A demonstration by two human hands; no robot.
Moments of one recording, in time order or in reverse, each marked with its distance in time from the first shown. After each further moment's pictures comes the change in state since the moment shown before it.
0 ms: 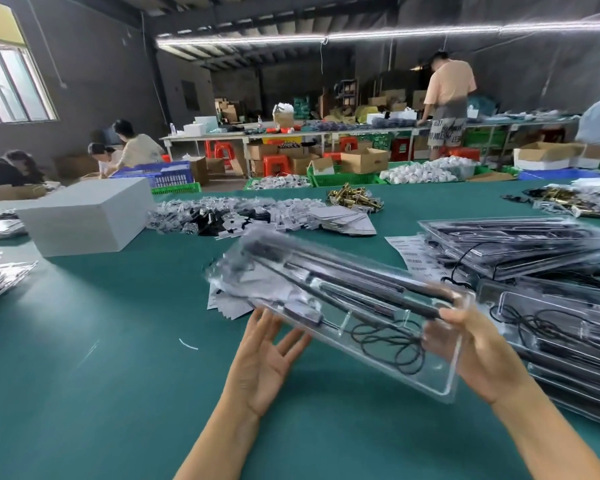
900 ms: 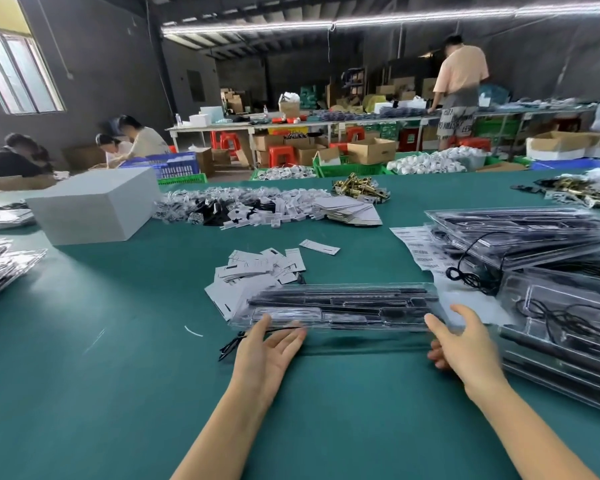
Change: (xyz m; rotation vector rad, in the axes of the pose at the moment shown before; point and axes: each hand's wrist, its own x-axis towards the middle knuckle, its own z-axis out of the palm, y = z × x) left_hand 0.003 -0.006 -0.011 0.044 0.373 -0.024; right_hand 0.009 0.042 -0.009 -0.772 0.662 0.146
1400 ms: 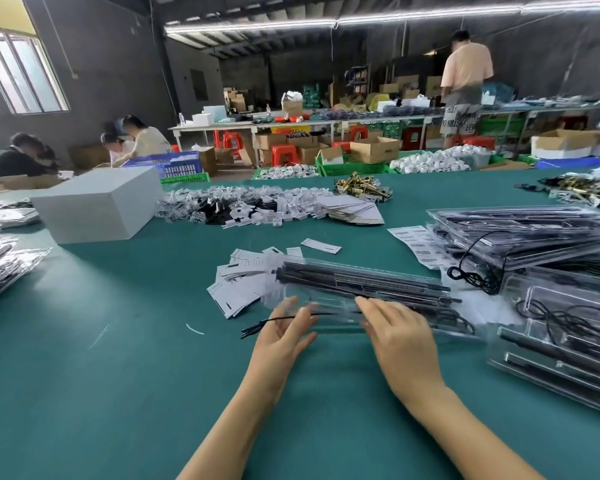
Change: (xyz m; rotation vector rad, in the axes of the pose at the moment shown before) left_hand -0.014 -0.013 0.013 0.531 -0.283 0.260; right_hand -0.032 -0.009 0.063 -0.722 0.250 -1.129
